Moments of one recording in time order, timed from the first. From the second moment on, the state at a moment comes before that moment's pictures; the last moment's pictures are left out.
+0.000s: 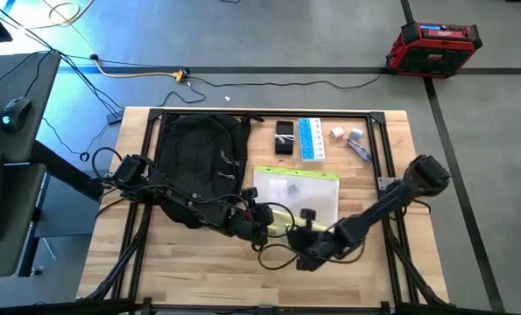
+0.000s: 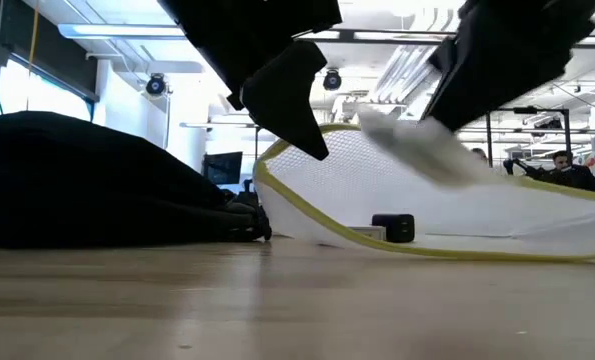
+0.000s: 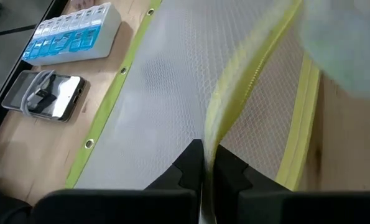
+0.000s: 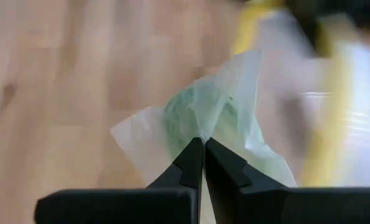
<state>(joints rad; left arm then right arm) -0.37 1.94 1.30 -0.33 -0.69 -0.23 0.61 1.74 1.11 -0.45 0.57 0.51</state>
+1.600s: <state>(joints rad) -0.37 1.94 1.30 -0.32 -0.69 -0.23 -0.30 1.79 0.89 0.30 0.20 0.30</state>
